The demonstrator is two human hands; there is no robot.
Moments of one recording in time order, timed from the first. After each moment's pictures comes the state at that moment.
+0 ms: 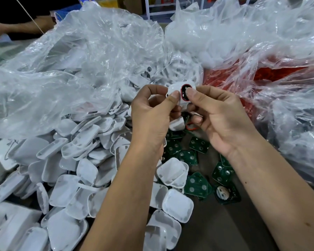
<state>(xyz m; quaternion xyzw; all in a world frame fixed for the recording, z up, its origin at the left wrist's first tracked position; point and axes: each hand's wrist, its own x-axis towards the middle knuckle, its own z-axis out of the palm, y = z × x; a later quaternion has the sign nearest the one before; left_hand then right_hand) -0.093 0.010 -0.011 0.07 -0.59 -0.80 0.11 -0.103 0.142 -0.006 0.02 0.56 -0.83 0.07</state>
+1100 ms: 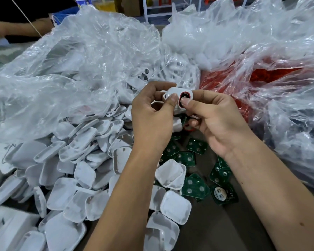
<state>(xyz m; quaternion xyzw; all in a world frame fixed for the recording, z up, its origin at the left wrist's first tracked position) -0.096 0.013 -0.015 0.01 -0.69 -0.70 0.18 -0.109 0.143 -0.014 0.02 0.58 -0.81 0.05</state>
